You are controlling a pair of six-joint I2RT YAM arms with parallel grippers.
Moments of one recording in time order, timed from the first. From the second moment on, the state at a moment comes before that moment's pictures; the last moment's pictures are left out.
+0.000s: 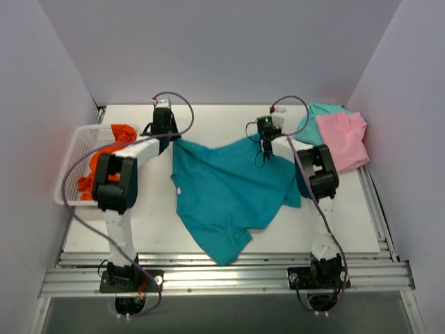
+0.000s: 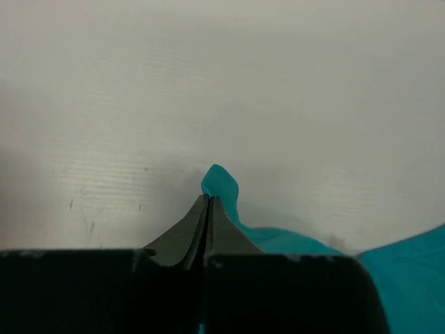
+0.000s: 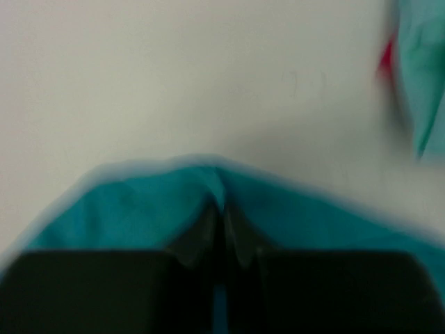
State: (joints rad) left arm -0.25 1.98 1.43 0.03 -0.18 -0.35; right arm 0.30 2.19 1.51 -0.03 0.51 0.41
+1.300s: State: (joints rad) left arm -0.19 2.10 1.94 -0.28 -0.26 -0.40; right arm 0.25 2.20 1.77 -0.31 0.73 0.59
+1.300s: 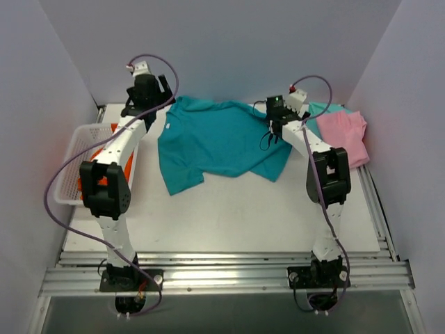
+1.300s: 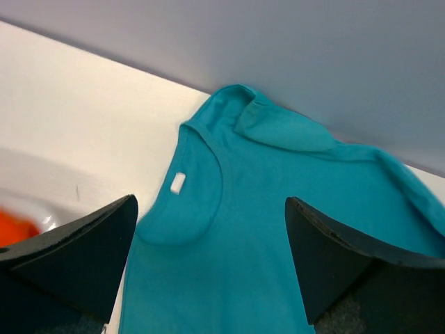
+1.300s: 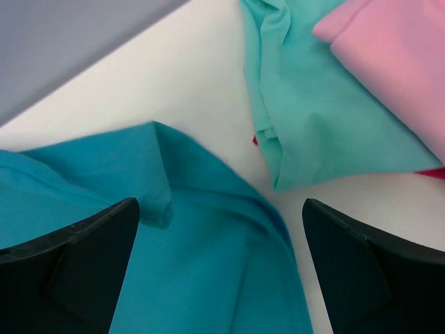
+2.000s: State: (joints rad) left arm -0.39 1.65 1.01 -0.14 -0.33 -0.60; right arm 0.42 1.48 0.82 -0.13 0.68 0.81
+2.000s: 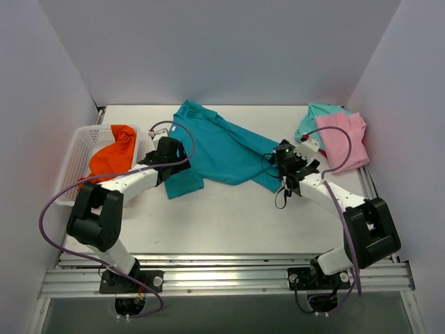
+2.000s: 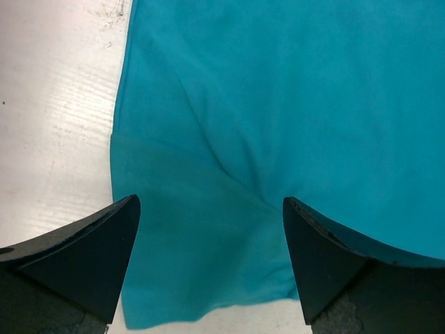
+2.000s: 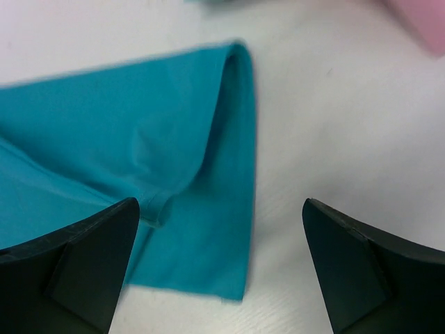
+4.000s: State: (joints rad) left arm -0.55 1.27 0.67 -0.35 -0.50 -0.82; right arm 0.76 1.00 0.55 -0.25 0.71 0.91
